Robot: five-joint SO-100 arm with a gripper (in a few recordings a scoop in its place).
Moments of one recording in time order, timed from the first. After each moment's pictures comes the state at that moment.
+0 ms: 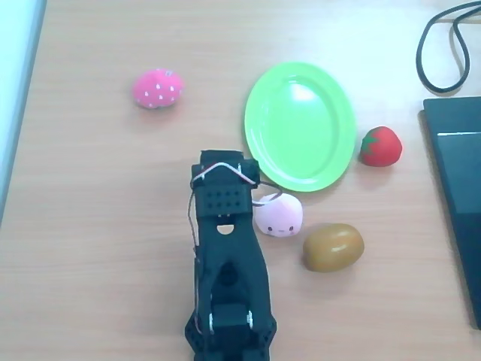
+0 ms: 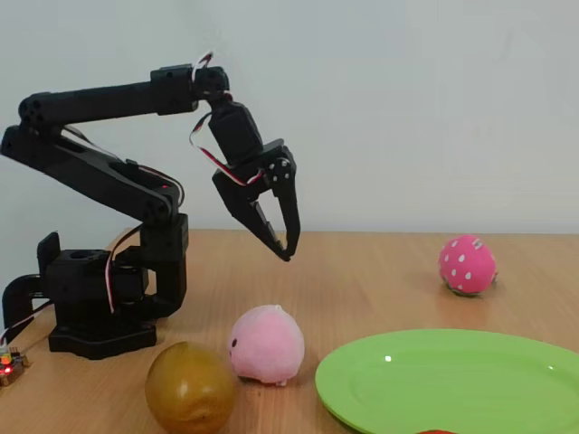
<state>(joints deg) 1.6 153.7 139.4 79.1 4.7</state>
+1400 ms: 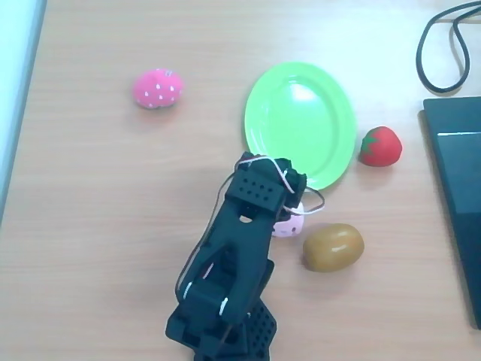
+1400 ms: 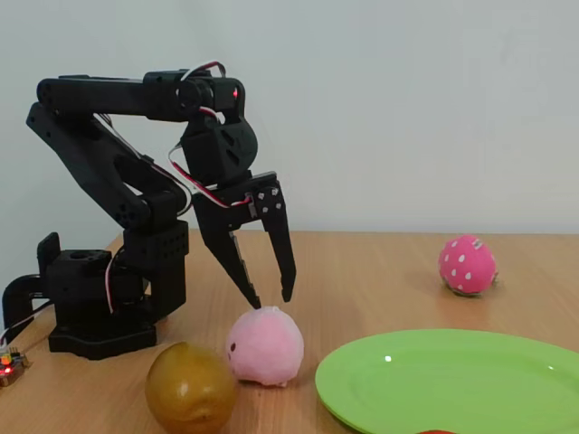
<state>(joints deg) 28.7 146.3 138.9 78.5 -30.1</state>
